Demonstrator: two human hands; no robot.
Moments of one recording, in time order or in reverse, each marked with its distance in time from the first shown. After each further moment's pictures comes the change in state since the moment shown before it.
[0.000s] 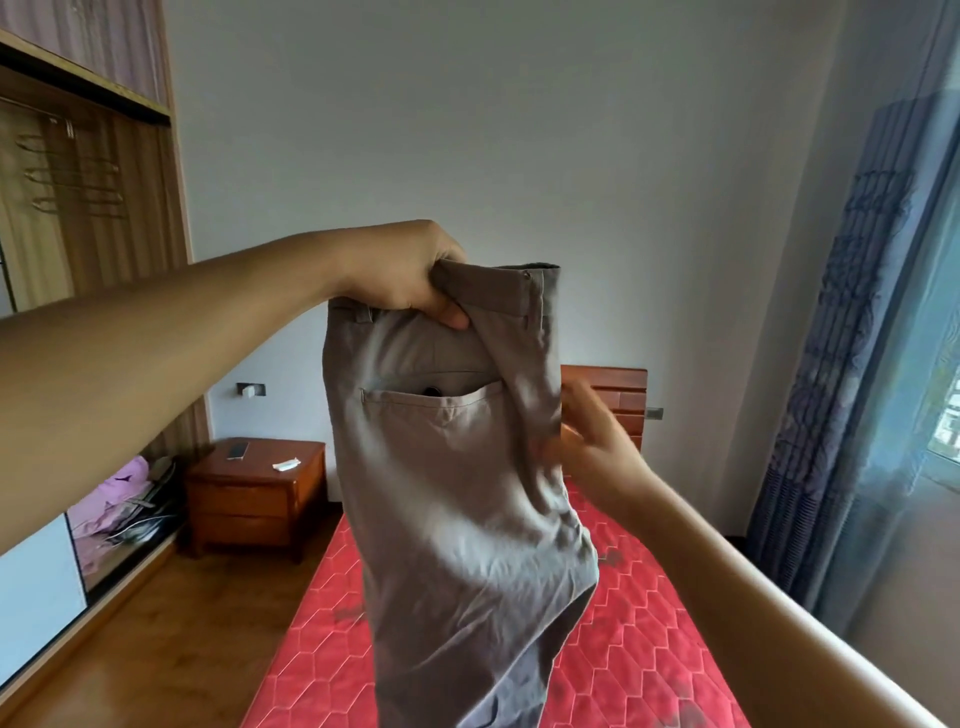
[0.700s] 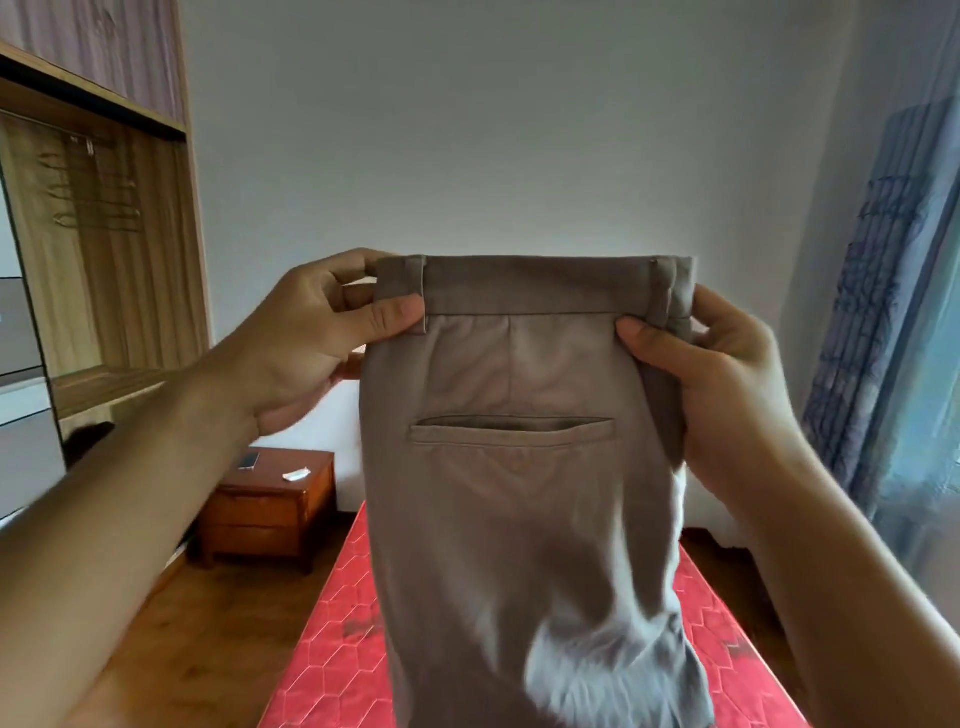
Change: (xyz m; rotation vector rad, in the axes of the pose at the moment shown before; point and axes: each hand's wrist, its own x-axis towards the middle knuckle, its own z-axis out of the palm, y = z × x) left_hand -0.105 0.012 0.033 -0.979 0.440 0.029; right_hand -0.014 -0.114 -0.035 0.383 0.326 -0.111
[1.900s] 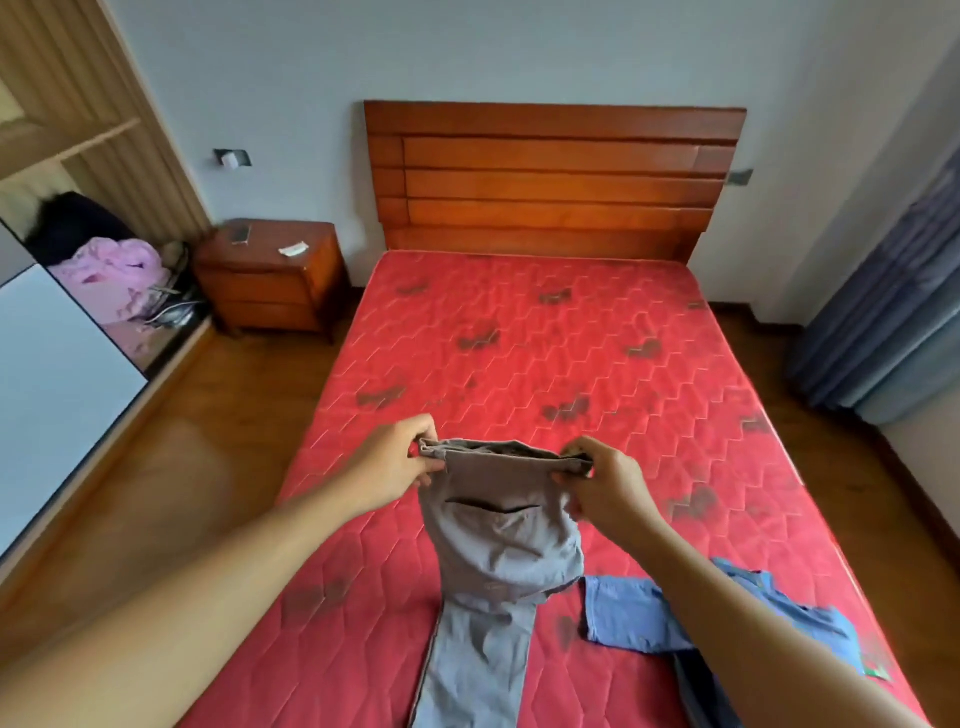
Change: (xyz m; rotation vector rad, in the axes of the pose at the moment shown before) left_hand -0.080 -0.431 0.097 0.623 -0.300 -0.775; right_hand -0.109 0.432 -0.125 -0.750 -0.357 0.791
